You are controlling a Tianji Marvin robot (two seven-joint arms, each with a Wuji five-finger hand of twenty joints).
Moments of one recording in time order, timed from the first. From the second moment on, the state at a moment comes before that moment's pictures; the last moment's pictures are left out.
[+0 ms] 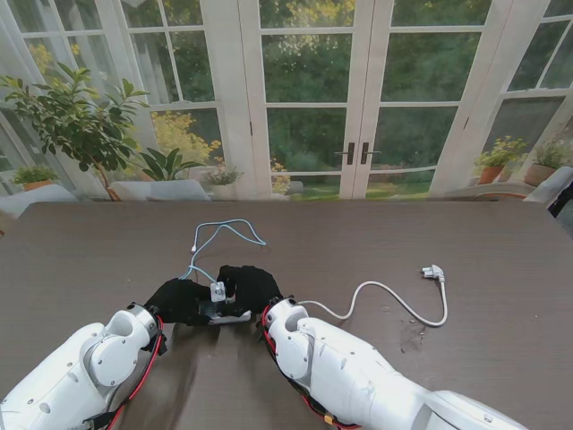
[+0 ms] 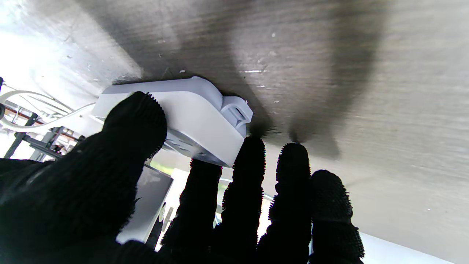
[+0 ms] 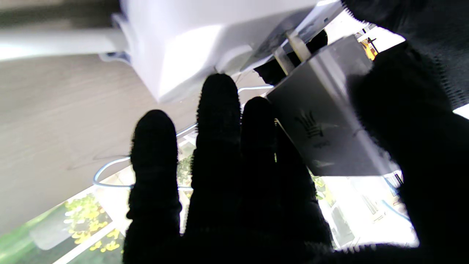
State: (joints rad) left arm 1.42 -1.06 -1.17 -1.21 0.74 -0.32 0.03; right arm -0.95 -1.58 0.40 -0.61 -0.39 -0.28 -0.58; left_hand 0.65 -0.73 0.82 -0.22 0.85 0.10 0.21 0.31 0.91 0.19 0.28 0.54 0.60 0.33 0.74 0.74 0.25 0.29 1.33 0.90; right_hand 0.36 -1.01 1.28 -0.41 0.67 0.04 1.16 0.22 1.00 0.03 0.73 0.62 1.15 0.05 0.68 0.55 0.69 0.30 1.26 0.54
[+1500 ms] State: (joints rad) left arm 1.42 -1.06 -1.18 -1.22 0.73 -0.32 0.02; right arm -0.93 -1.60 0.37 -0.54 -0.43 -0.33 -0.62; left_hand 0.65 -0.73 0.82 -0.24 0.86 0.11 0.22 0.30 0.92 0.19 0.27 0.54 0.60 0.32 0.72 0.74 0.25 0.29 1.33 0.90; right_hand 0.33 -0.99 1.28 -0.41 0.67 0.03 1.16 0.23 1.00 0.01 0.74 0.60 1.15 0.00 0.69 0.58 0.71 0.29 1.27 0.53
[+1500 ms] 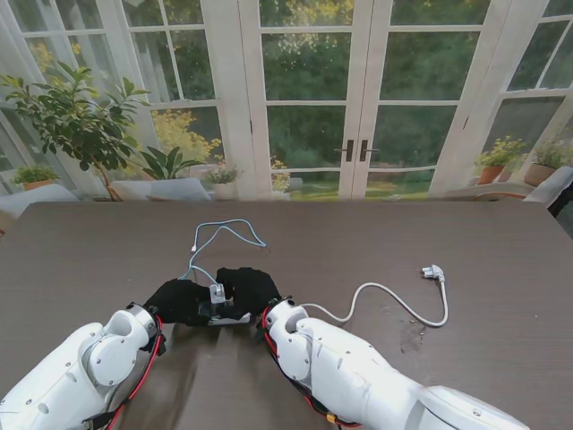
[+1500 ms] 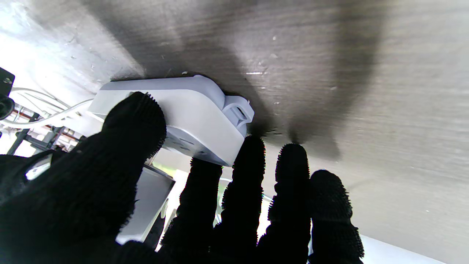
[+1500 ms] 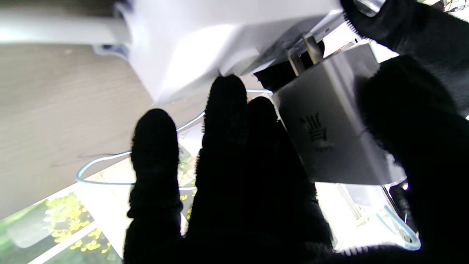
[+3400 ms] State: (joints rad) left arm 1.41 -1.06 -1.18 -1.21 0.72 -0.32 0.02; right arm -0.93 -1.55 0.37 -0.64 -0.49 -0.20 -0.62; left_hand 0.65 -0.73 0.81 -0.24 0.88 0.15 0.23 0.30 0.93 0.19 0.28 0.55 0.60 0.32 0.73 0.74 0.26 0.29 1.33 0.90; right_hand 0.33 -0.99 1.28 -0.41 0.67 0.03 1.16 0.23 1.06 -0.01 0.74 0.61 1.26 0.08 0.71 1.22 0.76 0.25 1.29 0.52
